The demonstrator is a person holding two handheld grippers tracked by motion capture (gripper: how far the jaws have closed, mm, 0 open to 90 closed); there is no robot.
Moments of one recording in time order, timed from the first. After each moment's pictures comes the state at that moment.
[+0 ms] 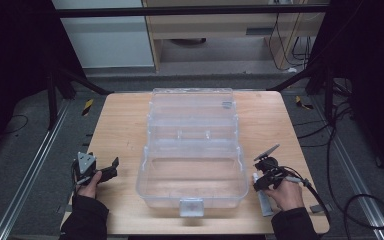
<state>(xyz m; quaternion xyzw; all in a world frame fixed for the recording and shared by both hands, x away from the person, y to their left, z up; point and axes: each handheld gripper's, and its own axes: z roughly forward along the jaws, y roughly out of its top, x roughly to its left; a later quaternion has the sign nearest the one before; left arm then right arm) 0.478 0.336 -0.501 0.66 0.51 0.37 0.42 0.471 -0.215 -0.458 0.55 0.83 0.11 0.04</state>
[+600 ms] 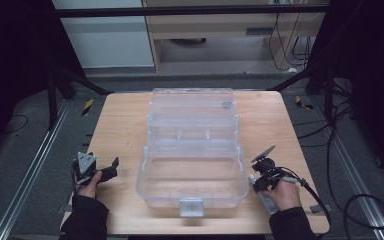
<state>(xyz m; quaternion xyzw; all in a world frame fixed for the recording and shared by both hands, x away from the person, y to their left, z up) 0.478 0.336 -0.501 0.66 0.51 0.37 0.42 0.473 -0.210 -0.465 0.55 0.83 0.09 0.04</state>
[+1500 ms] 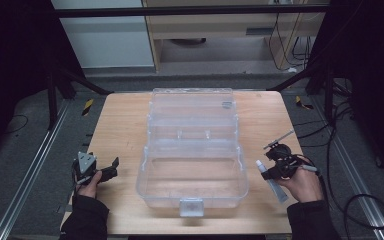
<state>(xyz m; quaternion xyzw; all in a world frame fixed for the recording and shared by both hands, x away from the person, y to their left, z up) 0.478 0.335 -0.501 0.66 0.51 0.37 0.41 0.469 -0.233 -0.391 0.50 0.85 0.16 0.05</state>
